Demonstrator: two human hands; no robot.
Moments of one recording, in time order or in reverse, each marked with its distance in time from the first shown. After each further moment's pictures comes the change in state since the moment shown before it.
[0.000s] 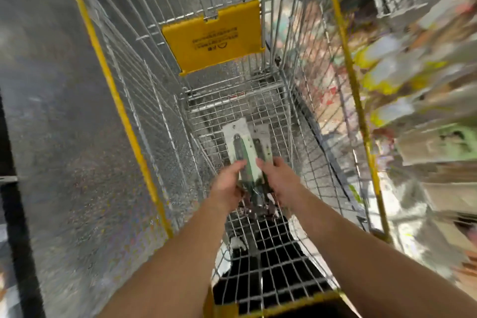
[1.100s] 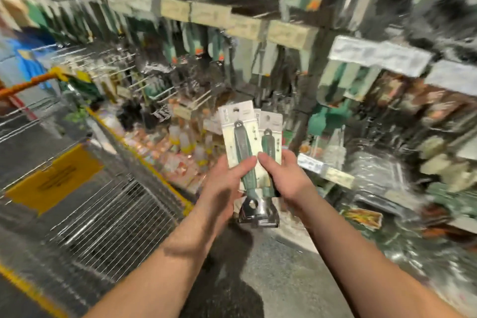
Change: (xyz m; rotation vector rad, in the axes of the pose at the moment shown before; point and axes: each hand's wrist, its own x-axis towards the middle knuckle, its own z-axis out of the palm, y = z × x) left_hand -0.387 -0.181 0.245 0.618 -0.846 0.518; right_hand -0.462 0.122 -0.248 0.489 0.673 -0.565
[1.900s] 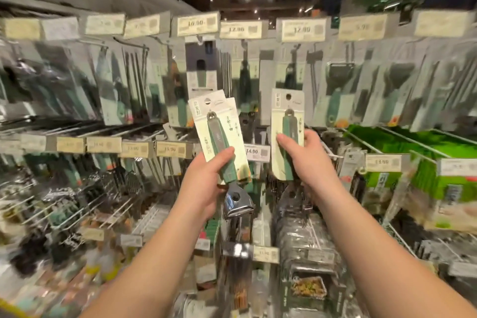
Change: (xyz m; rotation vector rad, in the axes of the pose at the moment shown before) left_hand 0.024 0.125 0.204 0.080 -0.228 0.249; right_hand -0.046 -0.154 -0.226 -0.095 0.614 -0.424
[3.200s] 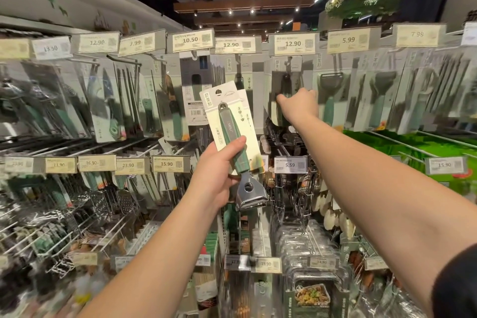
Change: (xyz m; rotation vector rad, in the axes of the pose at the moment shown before) left_hand 0.022 0.027 0.018 -0.086 -0.119 -0.019; right_hand 0.139 -0.060 0.008 -0.559 0.346 -0.009
